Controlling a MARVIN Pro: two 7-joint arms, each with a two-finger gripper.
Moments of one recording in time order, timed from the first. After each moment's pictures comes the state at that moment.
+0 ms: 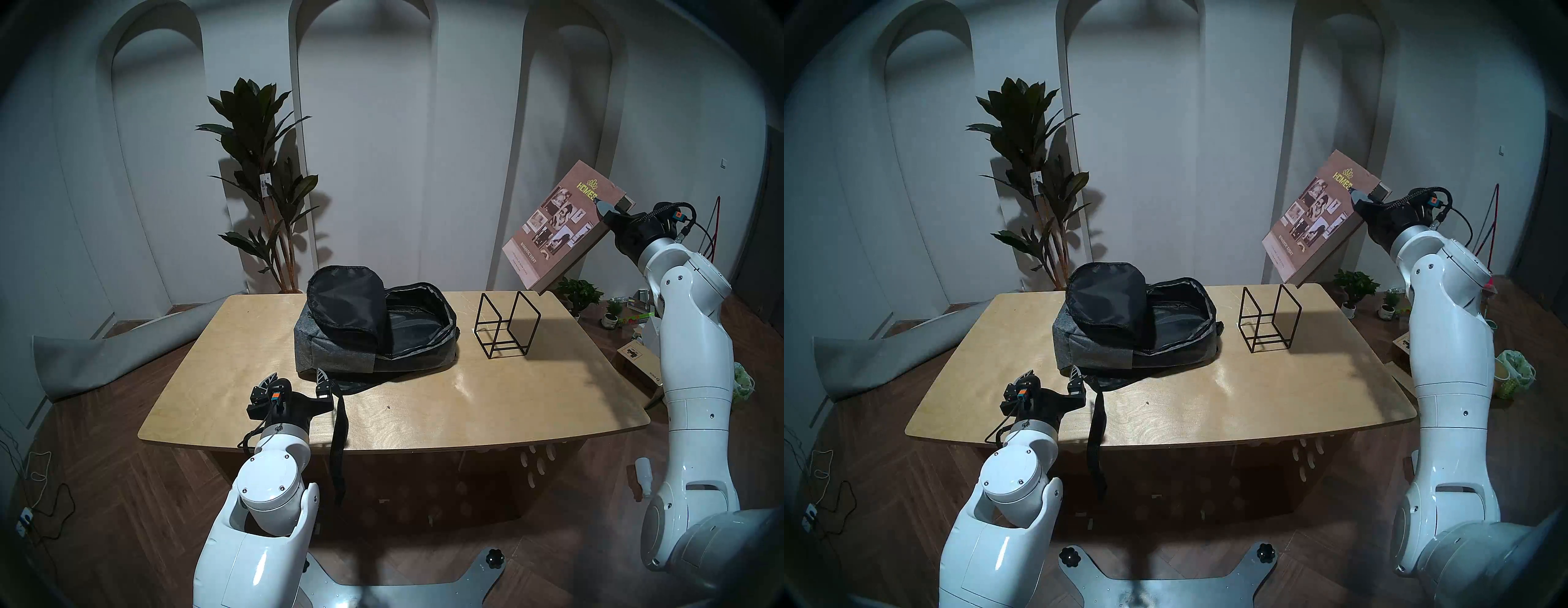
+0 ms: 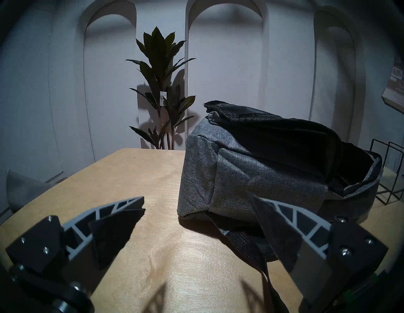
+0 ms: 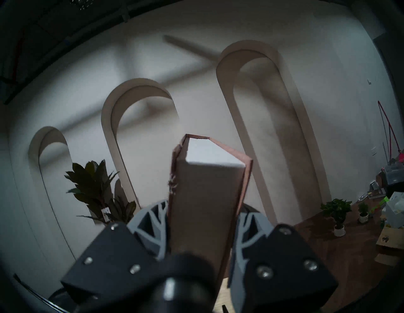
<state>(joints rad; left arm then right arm) 1.86 -1.52 -1.47 -1.87 -0.06 0.14 0.27 -1.14 -1.16 1.89 -1.63 0.79 0.51 0.10</state>
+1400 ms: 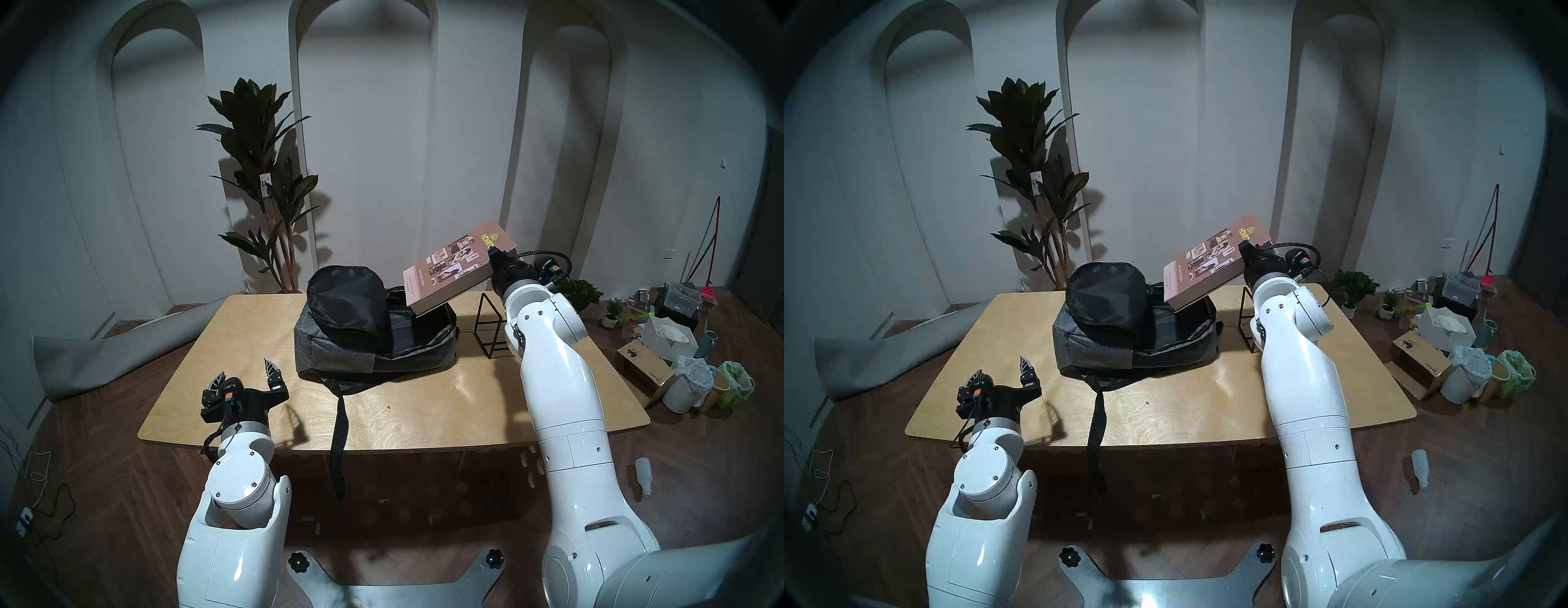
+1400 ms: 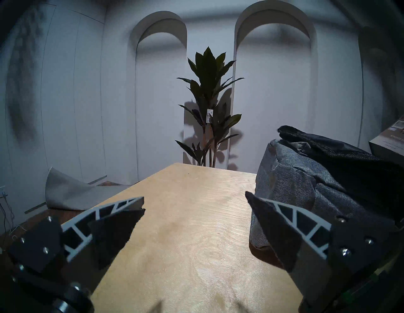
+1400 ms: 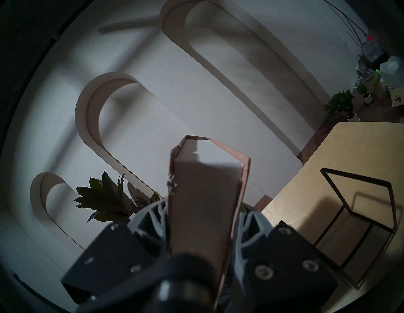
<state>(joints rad) 1.86 -1.54 -1.61 -1.87 -0.08 0.03 0.36 -1.18 -1.56 1.56 -1.57 0.89 0.23 -0.35</state>
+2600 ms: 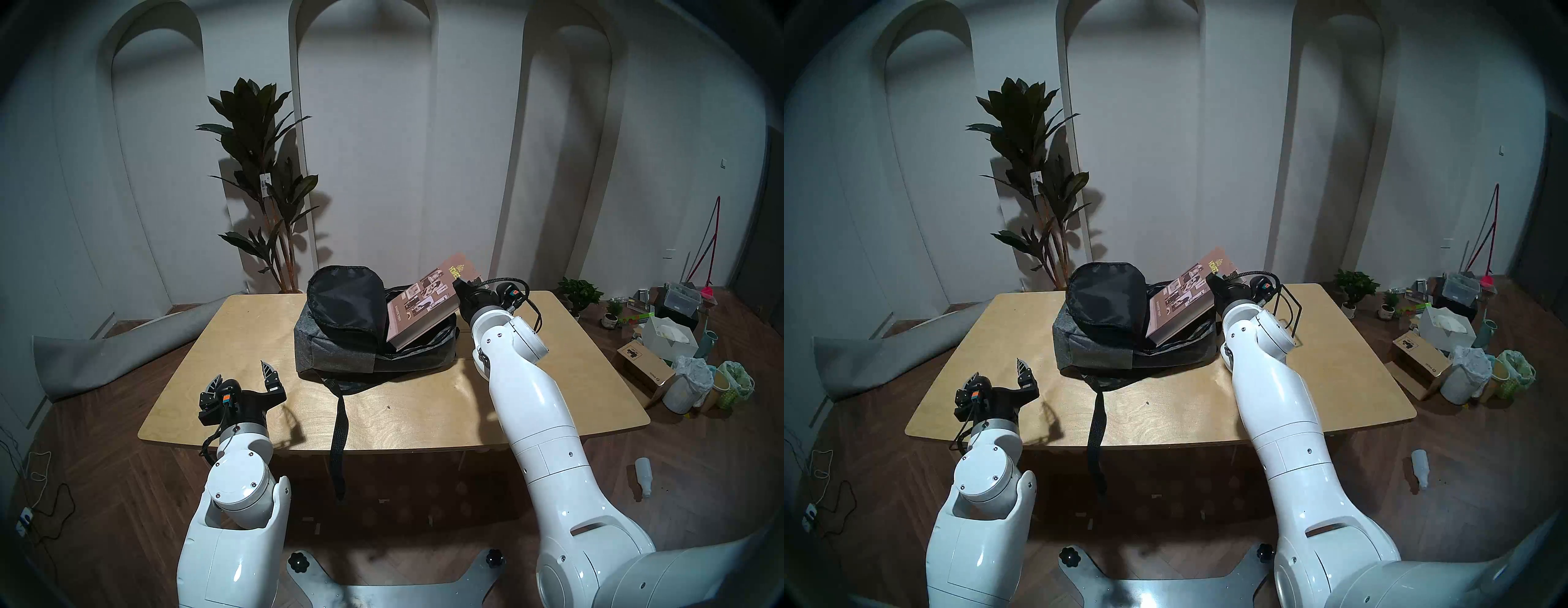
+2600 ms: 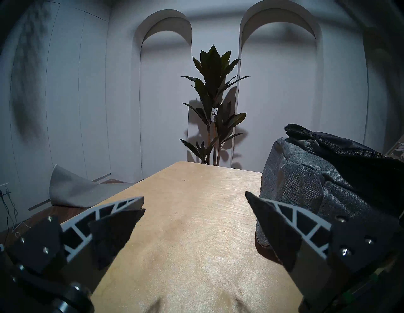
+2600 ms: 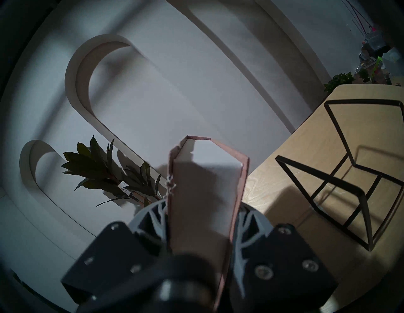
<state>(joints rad) 1.86 -1.54 -1.60 -1.86 -0.09 0.03 0.38 -1.19 -1.57 1.47 -1.39 0.87 0.19 -0.26</state>
